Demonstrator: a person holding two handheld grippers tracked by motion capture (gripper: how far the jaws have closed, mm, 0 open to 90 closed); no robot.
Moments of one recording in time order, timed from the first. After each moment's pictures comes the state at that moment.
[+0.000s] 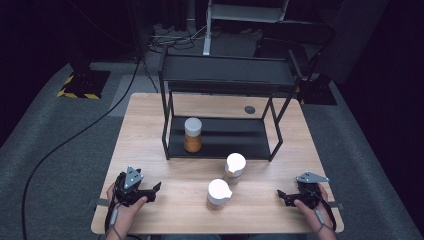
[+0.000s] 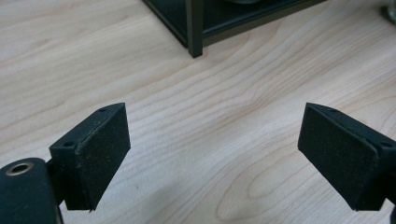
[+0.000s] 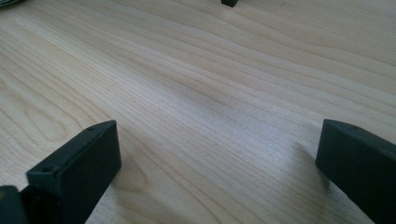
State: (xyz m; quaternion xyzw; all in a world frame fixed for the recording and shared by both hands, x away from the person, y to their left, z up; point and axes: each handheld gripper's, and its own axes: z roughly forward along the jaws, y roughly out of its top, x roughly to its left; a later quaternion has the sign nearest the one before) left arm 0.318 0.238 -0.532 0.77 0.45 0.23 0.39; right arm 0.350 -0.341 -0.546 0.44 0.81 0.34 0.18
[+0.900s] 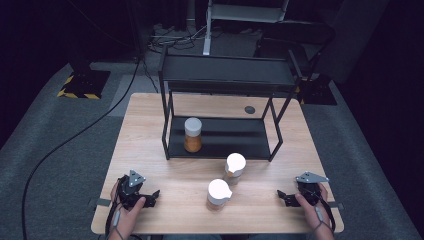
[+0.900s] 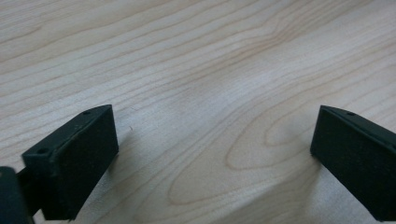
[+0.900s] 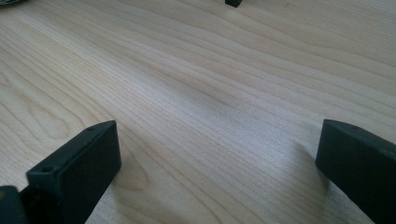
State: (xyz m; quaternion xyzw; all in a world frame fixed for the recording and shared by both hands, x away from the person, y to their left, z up) left arm 0.319 0.237 -0.546 0.80 0.48 0.18 0.32; right arm 0.350 -0.341 -0.546 0.44 0.81 0.34 0.18
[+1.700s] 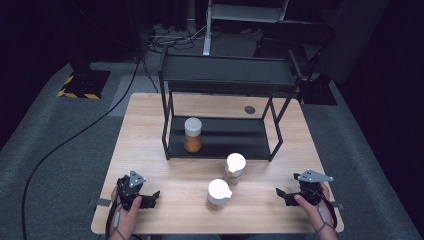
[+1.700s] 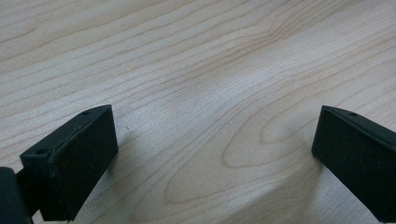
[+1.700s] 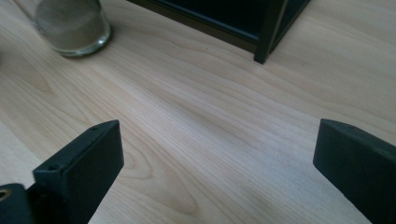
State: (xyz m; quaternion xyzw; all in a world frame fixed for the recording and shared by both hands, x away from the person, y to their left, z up) left arm 0.318 0.237 -0.546 0.80 0.48 0.18 0.32; right arm 0.342 -0.328 -0.514 0.40 0.81 0.38 0.18
